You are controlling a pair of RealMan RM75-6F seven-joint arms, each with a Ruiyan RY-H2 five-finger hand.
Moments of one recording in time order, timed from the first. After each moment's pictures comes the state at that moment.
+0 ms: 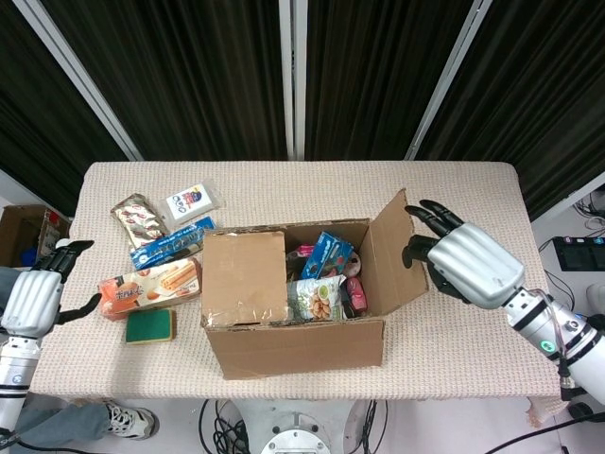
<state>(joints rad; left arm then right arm) -0.23 -1.07 -0.11 -1.64 1.48 1.38 -0.14 0.74 -0.38 0.11 -2.11 -1.63 0.95 0.30</state>
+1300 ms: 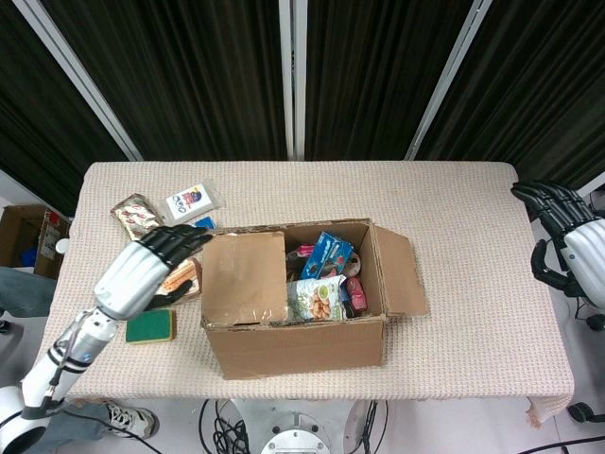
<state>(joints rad) -0.53 -1.01 -0.20 -1.87 1.76 1.23 0.03 0.37 -0.59 0.12 -1.77 -1.62 1.41 0.58</state>
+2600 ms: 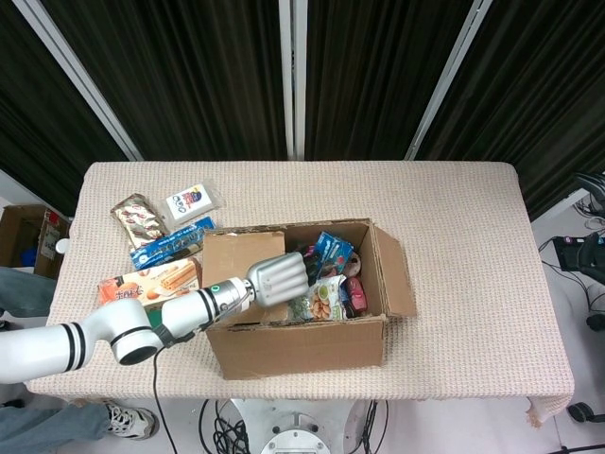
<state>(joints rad) -1.13 -1.22 -0.24 -1.71 1.45 0.47 0.79 0.29 -0.66 0.15 -1.59 -1.59 1.47 0.80</state>
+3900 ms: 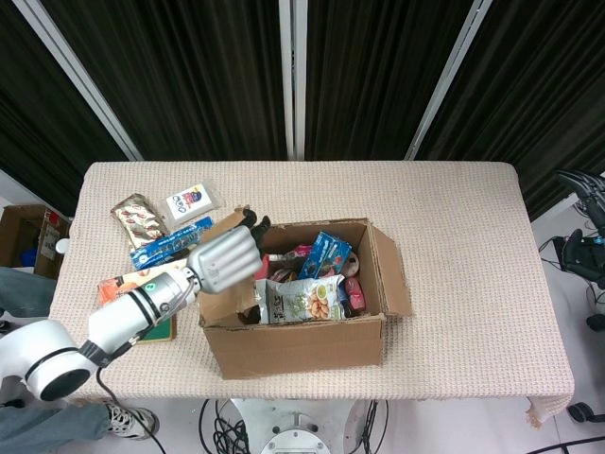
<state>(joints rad) -1.18 -0.77 -0.11 -2.06 1.17 0.67 0.98 0.32 -0.66 0.17 -1.62 -1.61 1.45 0.81</state>
